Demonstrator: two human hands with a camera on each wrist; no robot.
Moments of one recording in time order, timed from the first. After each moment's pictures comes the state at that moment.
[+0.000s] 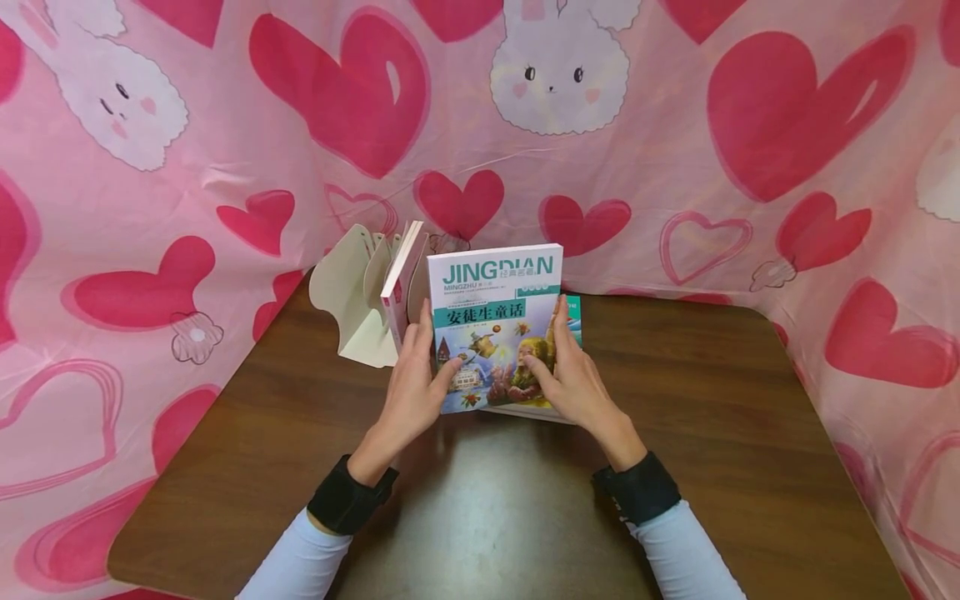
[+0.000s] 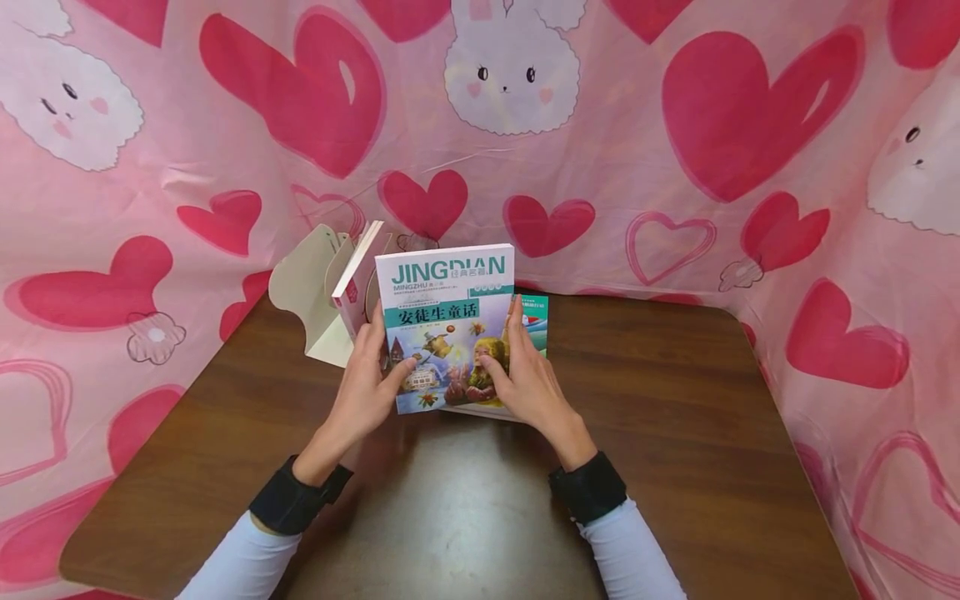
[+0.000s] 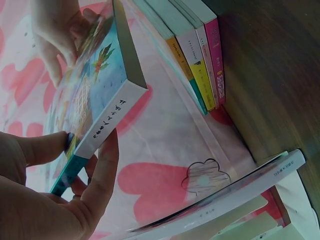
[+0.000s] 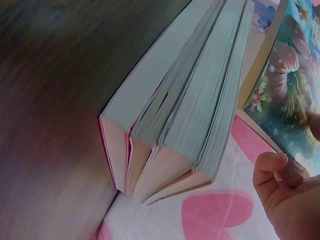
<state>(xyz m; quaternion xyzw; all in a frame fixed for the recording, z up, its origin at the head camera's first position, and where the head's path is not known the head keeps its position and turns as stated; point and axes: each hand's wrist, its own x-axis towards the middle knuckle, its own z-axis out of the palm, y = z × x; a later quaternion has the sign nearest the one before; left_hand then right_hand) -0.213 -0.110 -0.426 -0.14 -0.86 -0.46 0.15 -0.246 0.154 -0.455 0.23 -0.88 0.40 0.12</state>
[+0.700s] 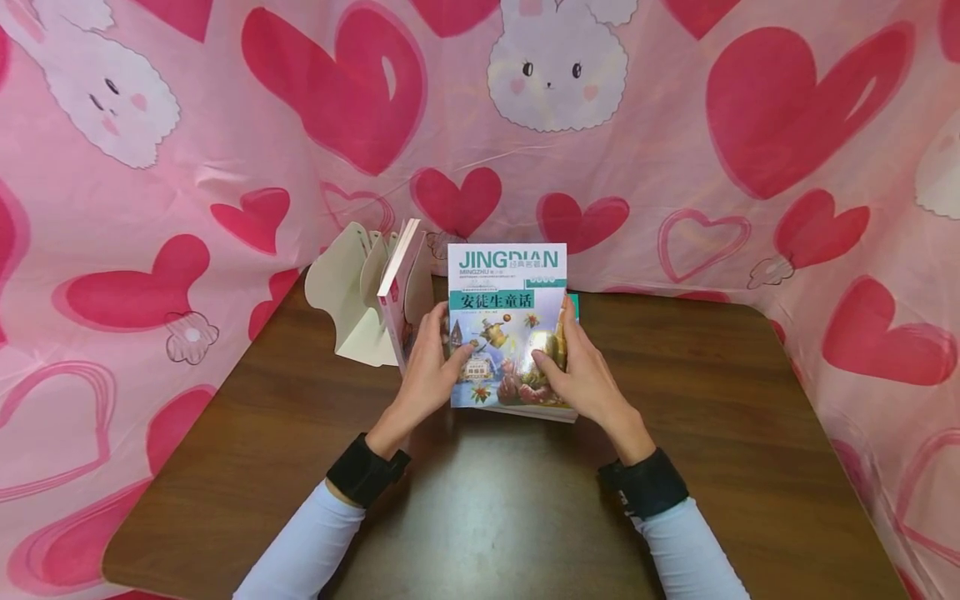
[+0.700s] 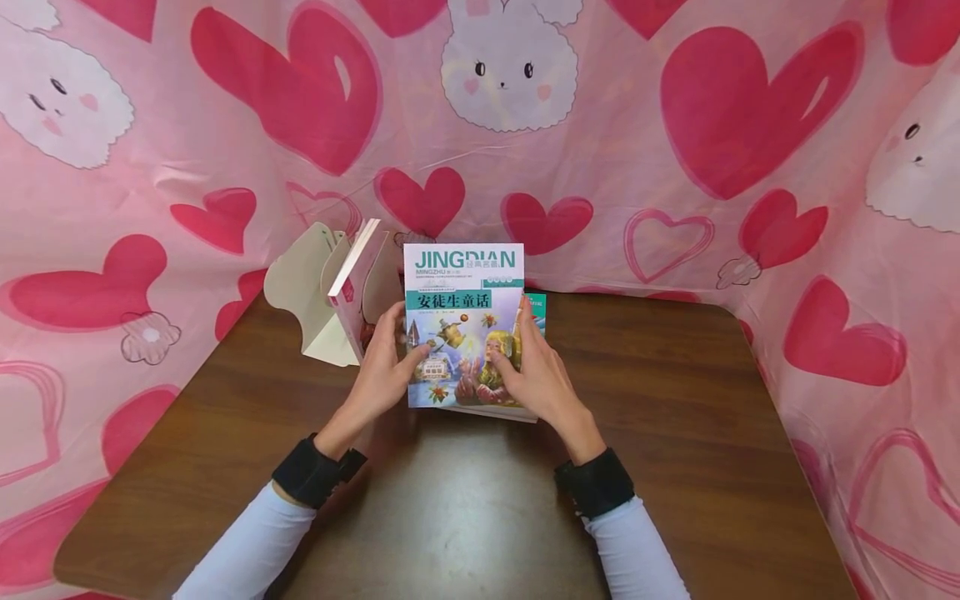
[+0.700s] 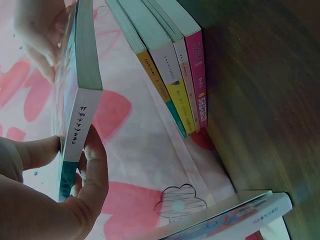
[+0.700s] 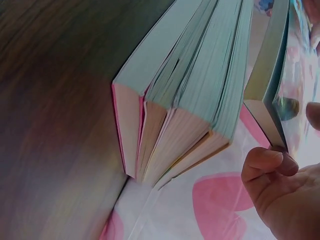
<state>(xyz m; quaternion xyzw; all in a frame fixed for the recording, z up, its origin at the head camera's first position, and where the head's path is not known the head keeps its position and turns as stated) -0.248 -0.098 -0.440 -0.15 -0.84 -0.51 0.12 -0.250 0.170 -0.453 0.17 -0.89 0.41 0.07</state>
